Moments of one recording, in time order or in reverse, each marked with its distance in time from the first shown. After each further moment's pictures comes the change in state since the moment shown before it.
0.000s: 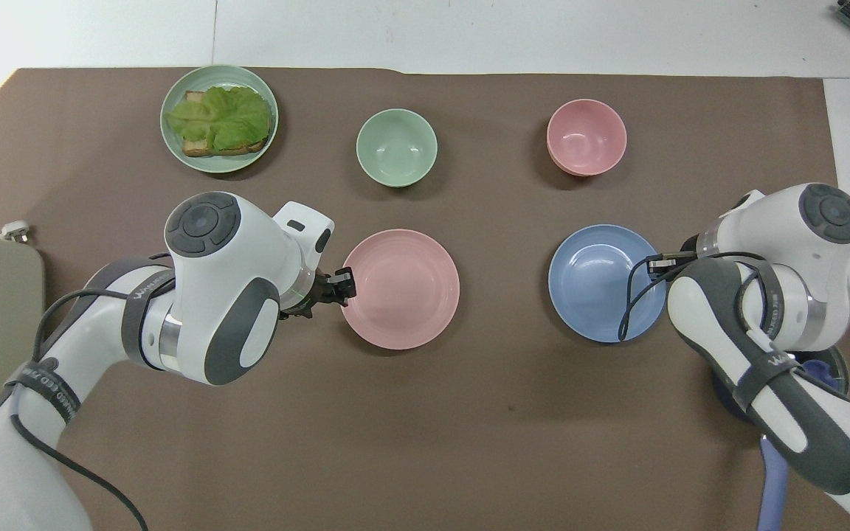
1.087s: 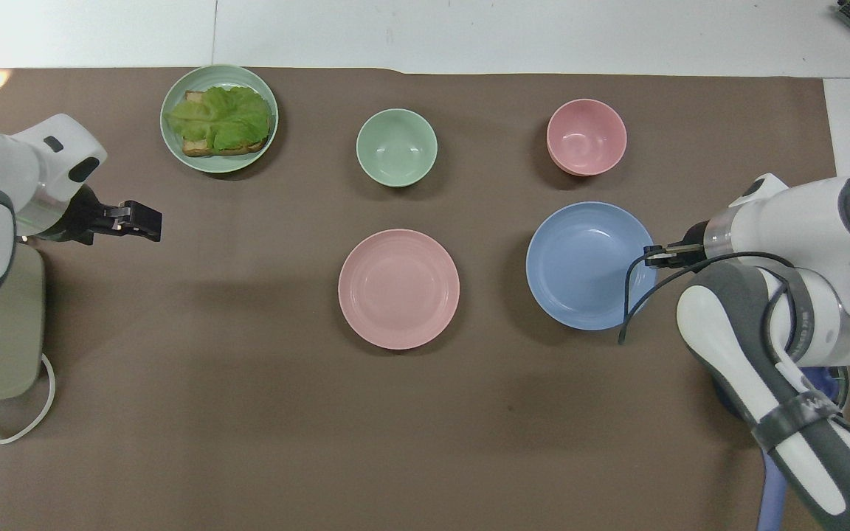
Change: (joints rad) left arm 0.379 -0.061 0.026 0.270 0.186 -0.285 0.585; right arm 0.003 -0.154 0.092 0.013 0.091 -0.059 -0.015
